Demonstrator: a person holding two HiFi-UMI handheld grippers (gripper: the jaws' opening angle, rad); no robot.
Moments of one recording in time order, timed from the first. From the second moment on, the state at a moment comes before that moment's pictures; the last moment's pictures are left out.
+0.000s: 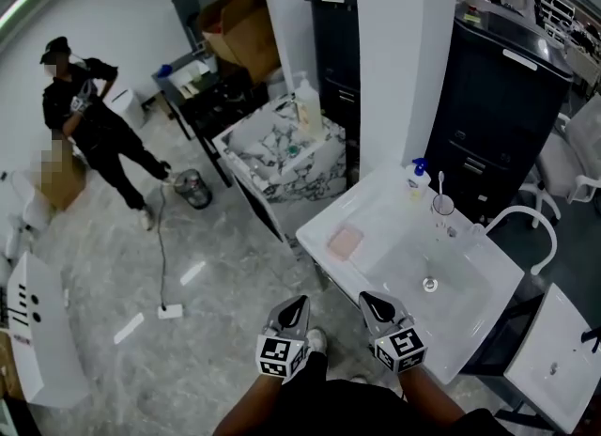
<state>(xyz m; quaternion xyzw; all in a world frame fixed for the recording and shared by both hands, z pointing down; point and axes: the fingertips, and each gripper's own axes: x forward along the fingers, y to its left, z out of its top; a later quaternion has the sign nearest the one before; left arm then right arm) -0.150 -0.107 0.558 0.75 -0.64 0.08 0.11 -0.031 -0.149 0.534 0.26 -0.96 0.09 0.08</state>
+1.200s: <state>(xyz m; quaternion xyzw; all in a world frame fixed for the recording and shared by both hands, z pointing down) -0.200 -0.251 0.591 0.83 -0.52 0.15 0.11 -0.079 -0.263 0.547 0.39 -0.91 0.12 0.09</state>
